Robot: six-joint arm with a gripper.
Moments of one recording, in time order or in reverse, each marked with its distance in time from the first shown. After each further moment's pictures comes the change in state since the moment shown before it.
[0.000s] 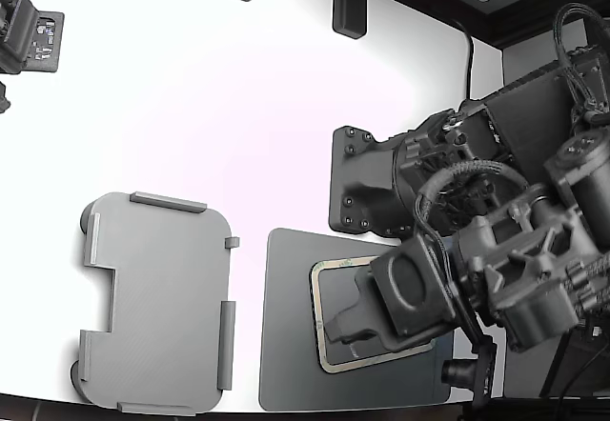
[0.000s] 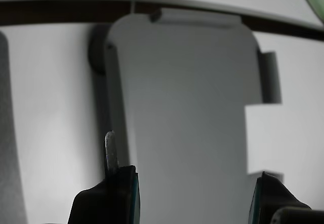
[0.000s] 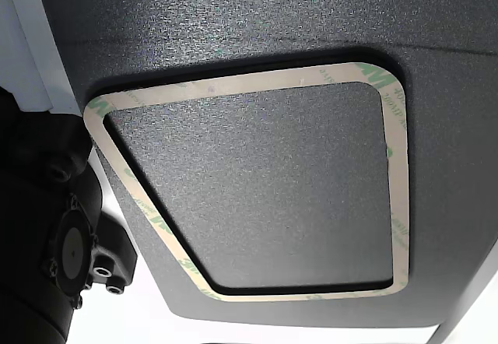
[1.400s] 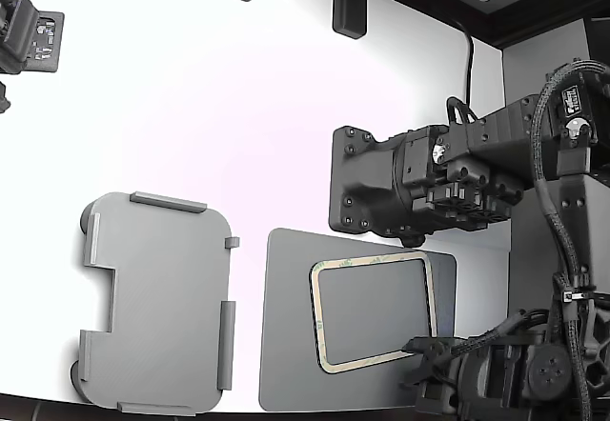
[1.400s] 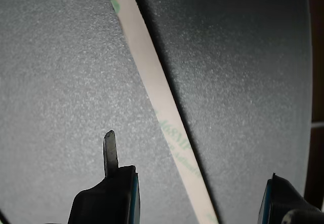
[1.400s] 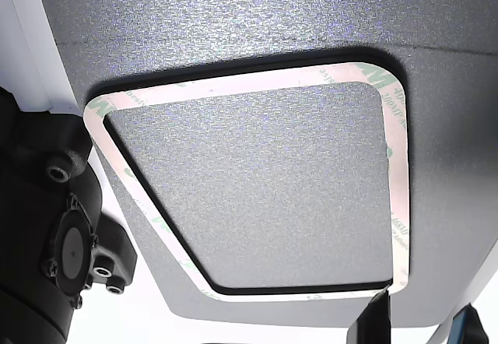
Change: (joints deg) arm 40.2 -33.4 -10.8 16.0 -3.5 -30.8
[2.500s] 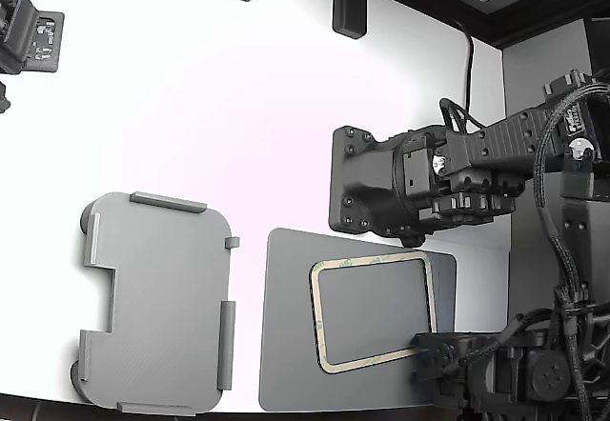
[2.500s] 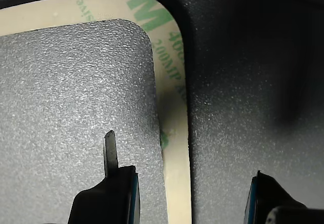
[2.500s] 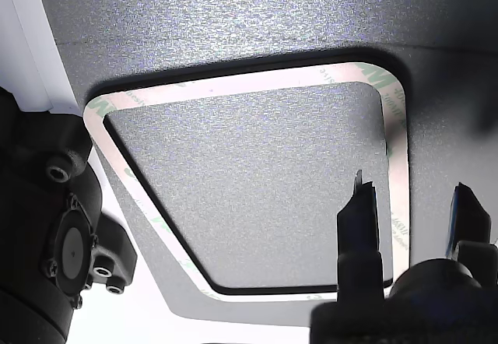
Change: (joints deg) arm 11.4 -1.4 6.6 -6.7 0.6 -4.0
